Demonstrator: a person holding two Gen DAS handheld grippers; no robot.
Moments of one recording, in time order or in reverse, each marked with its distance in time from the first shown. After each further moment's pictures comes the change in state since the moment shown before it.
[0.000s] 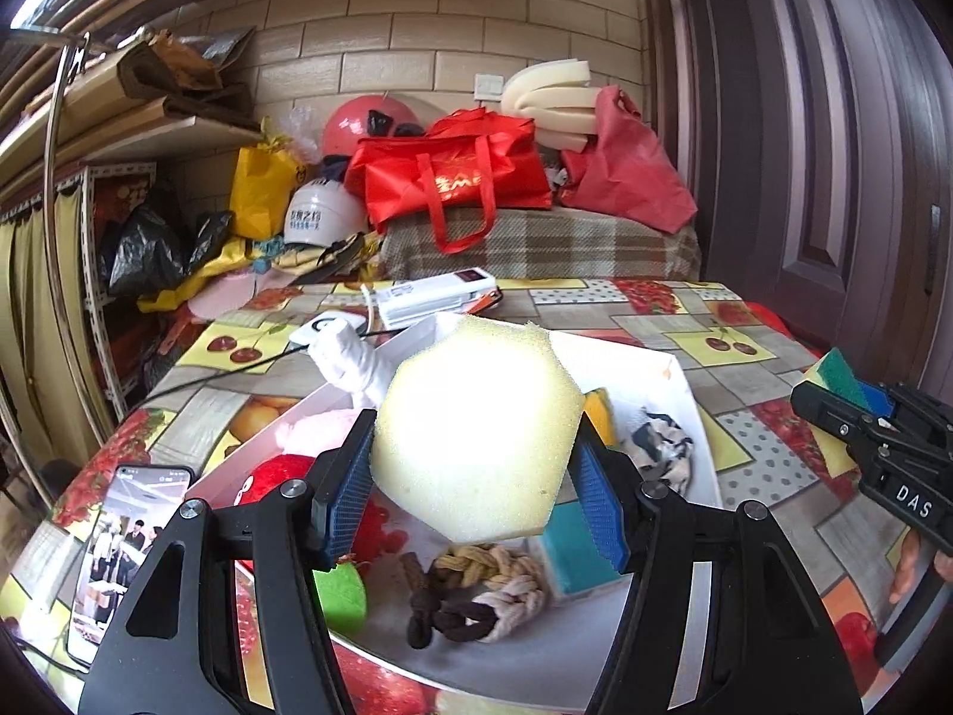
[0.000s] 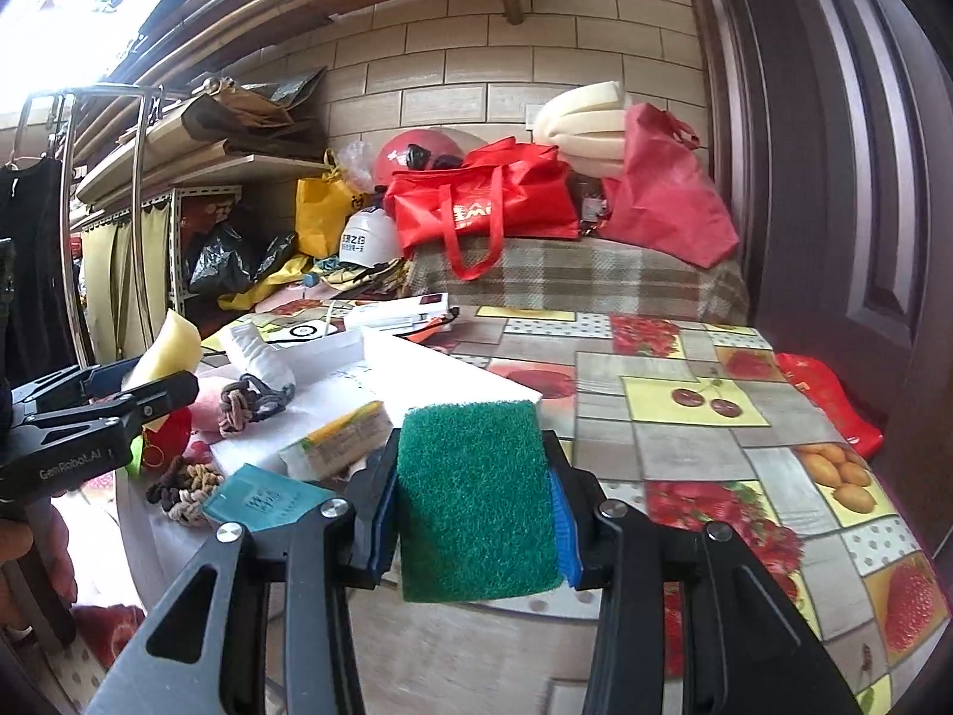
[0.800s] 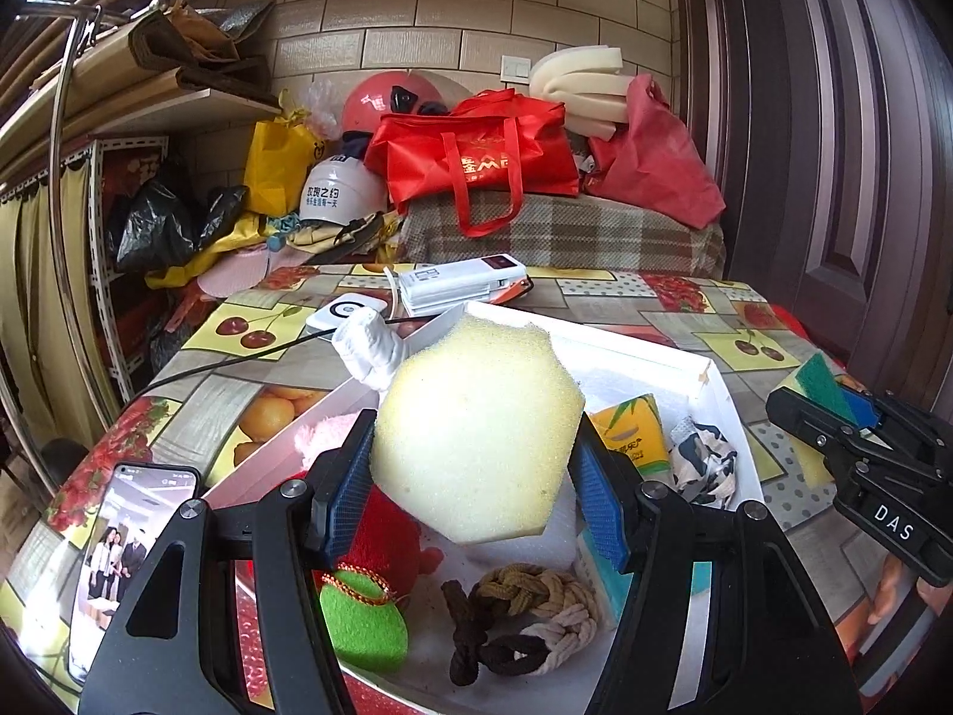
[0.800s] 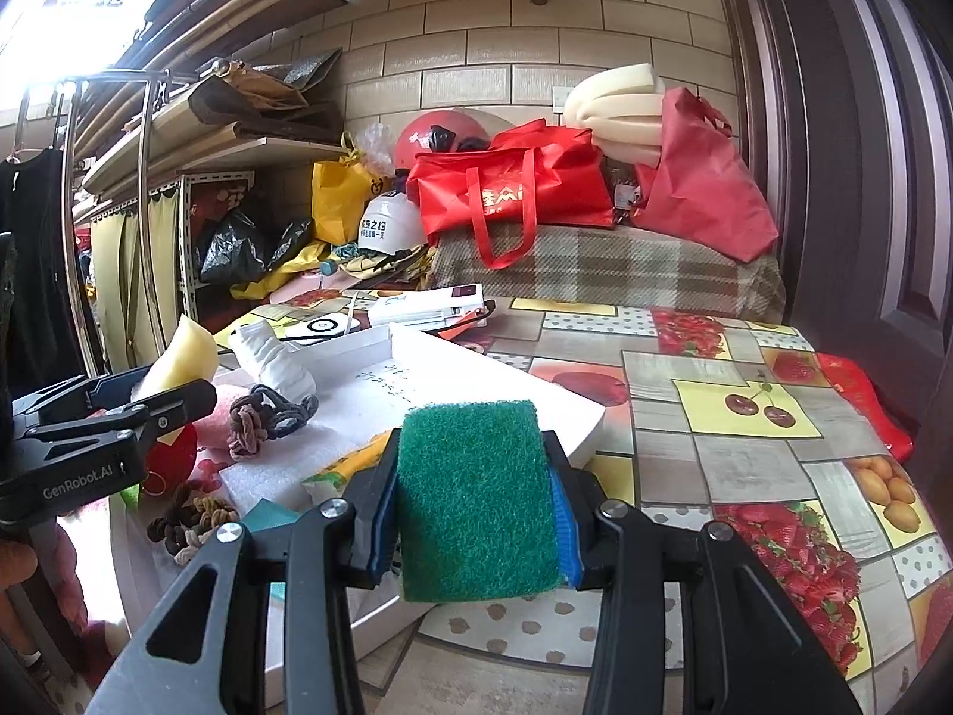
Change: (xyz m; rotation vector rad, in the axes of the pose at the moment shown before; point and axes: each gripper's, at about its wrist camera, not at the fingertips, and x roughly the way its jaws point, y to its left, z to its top) left arm 0.022 0.023 0.005 -0.046 0.044 0.022; right arm 0.036 0.024 0.012 -0.005 0.041 0.043
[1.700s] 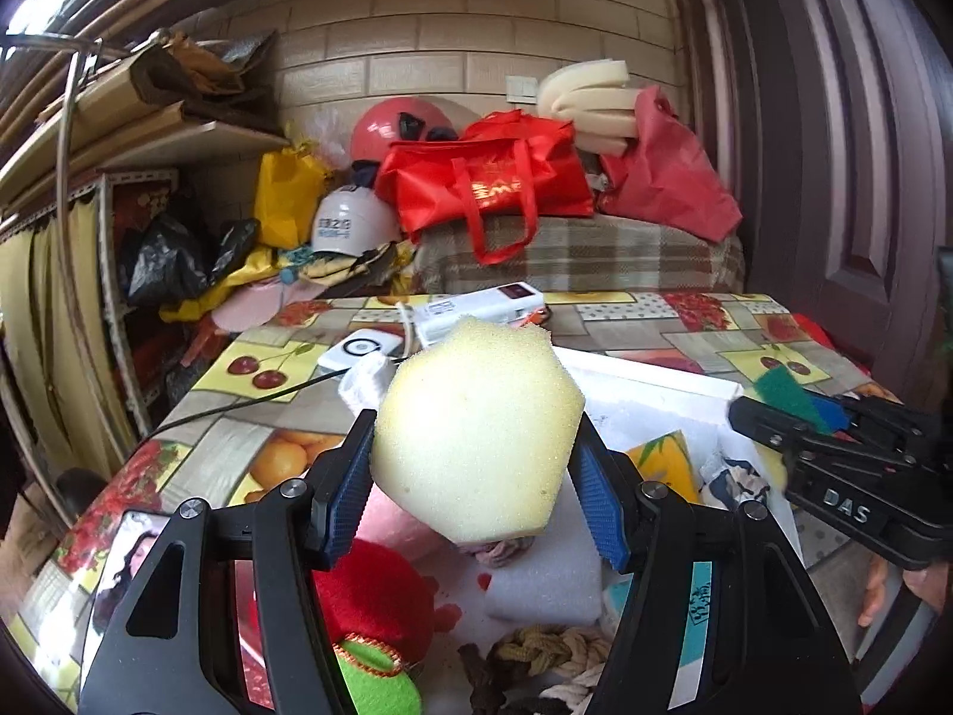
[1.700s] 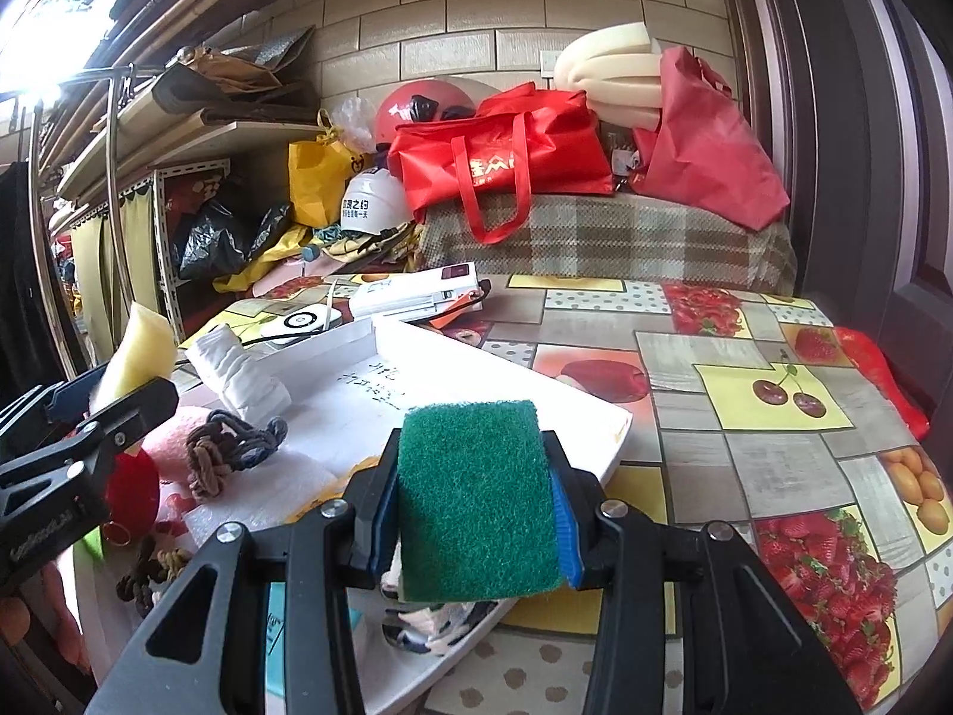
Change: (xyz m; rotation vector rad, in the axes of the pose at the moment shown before) left arm 0.018 -0.002 0.010 0.048 -0.066 0.053; right arm 0.046 0.001 0.014 0.053 0.075 -0.011
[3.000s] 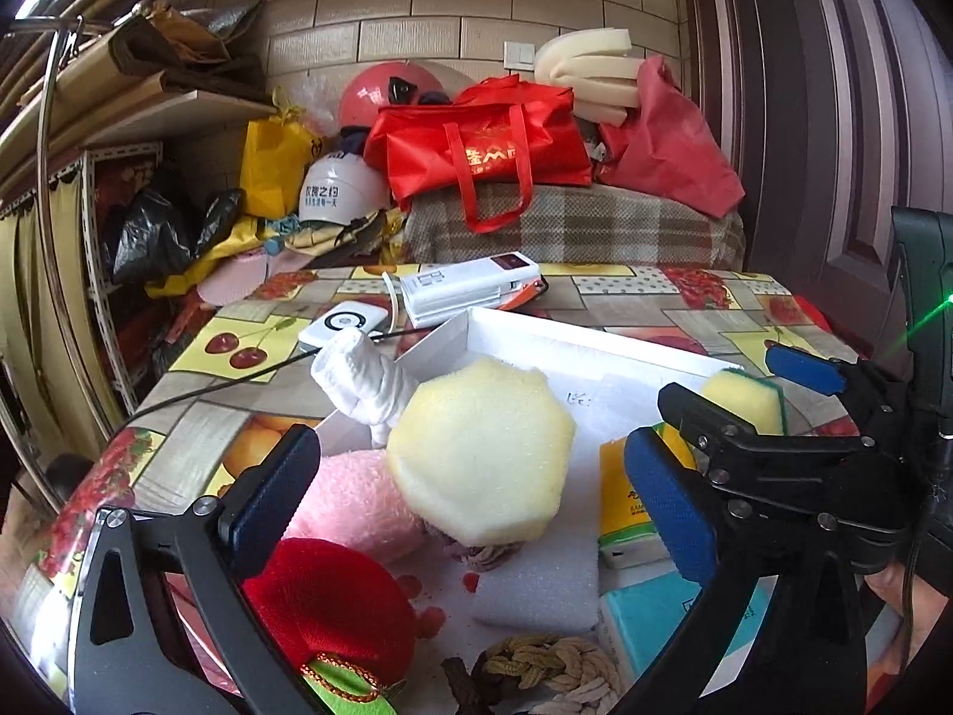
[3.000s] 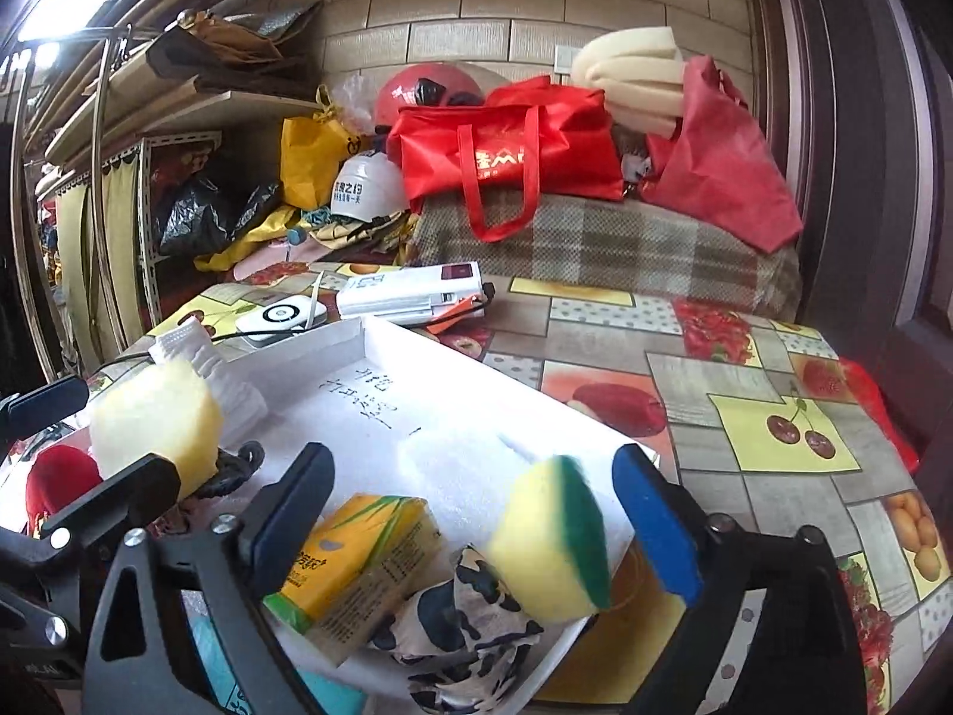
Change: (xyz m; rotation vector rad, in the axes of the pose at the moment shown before) left arm 0.023 -0.003 0.006 -0.012 0.086 -0.018; right arm 0.034 0.018 0.014 -0.071 0.004 -0.062
